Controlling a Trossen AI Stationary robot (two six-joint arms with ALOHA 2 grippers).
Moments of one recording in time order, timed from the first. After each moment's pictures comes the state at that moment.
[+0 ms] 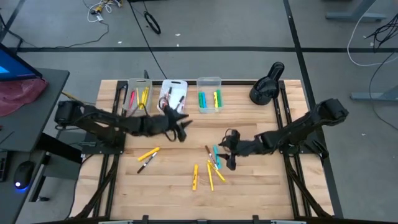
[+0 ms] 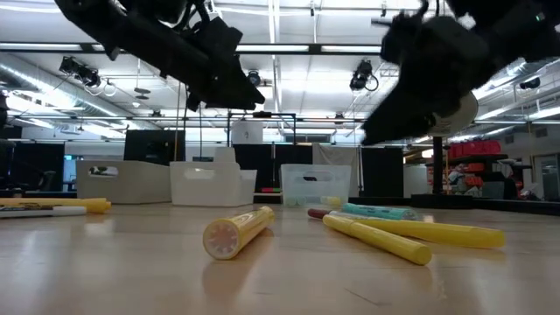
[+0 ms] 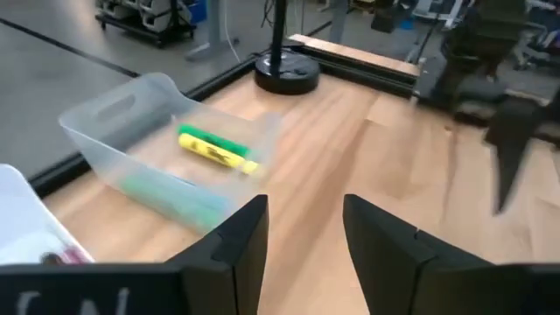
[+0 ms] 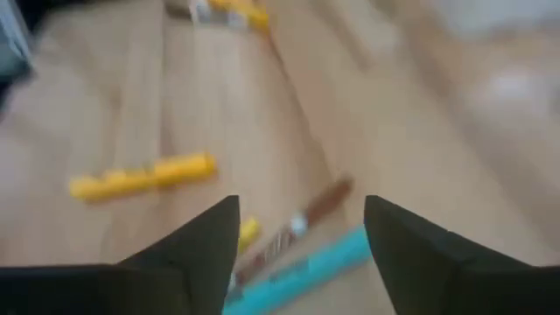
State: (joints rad) left arm -0.01 1.38 0.64 0.39 -0.47 -0.27; right arm 0.33 1.43 0.60 0.20 0.35 0.43
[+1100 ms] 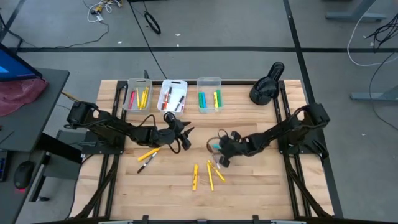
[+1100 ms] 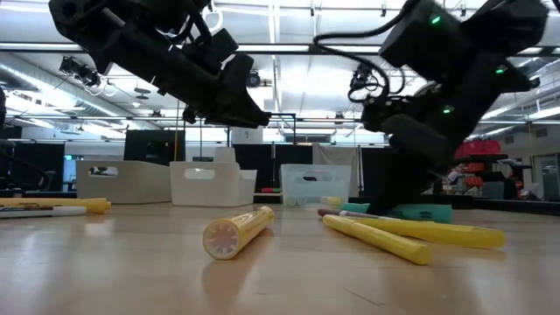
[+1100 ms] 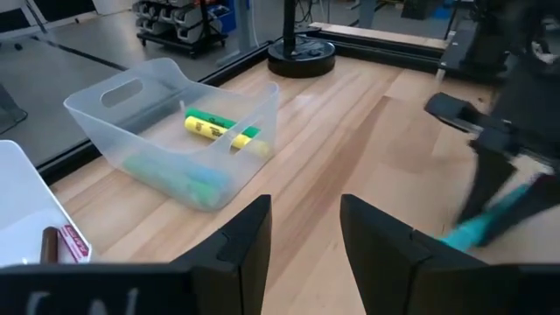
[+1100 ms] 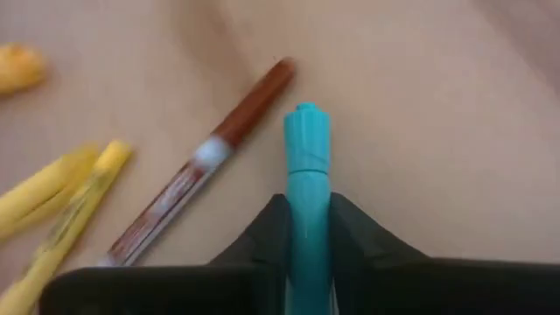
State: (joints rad) left arm -0.15 1.57 0.64 0.52 -0.71 -0.28; right arm 0.24 1.72 0.68 -0.01 0.33 0.63
